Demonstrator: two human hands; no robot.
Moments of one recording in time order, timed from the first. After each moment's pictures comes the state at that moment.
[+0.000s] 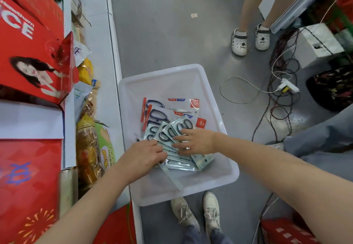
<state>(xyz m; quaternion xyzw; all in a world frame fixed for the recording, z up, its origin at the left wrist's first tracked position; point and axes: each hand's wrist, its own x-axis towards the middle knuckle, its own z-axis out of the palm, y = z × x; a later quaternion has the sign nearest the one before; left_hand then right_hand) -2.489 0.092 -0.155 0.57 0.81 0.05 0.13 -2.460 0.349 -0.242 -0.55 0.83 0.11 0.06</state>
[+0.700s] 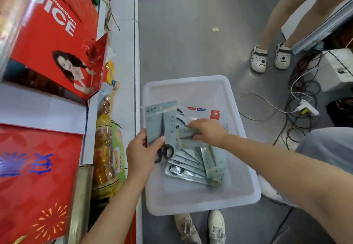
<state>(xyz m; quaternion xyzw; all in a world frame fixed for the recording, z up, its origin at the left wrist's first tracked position) -2.487 0.077 -0.144 -0.09 0.82 0.56 0.09 -2.518 0.319 -0.216 -0.13 0.96 -0.19 0.16</state>
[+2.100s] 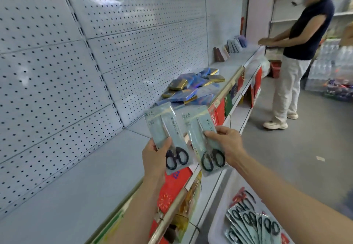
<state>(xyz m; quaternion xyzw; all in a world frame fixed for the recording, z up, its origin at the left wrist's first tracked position) -2.331 -0.030 0.211 -0.25 0.64 0.67 -0.30 -2.444 0.140 0.210 -0.06 0.61 -0.78 0.12</state>
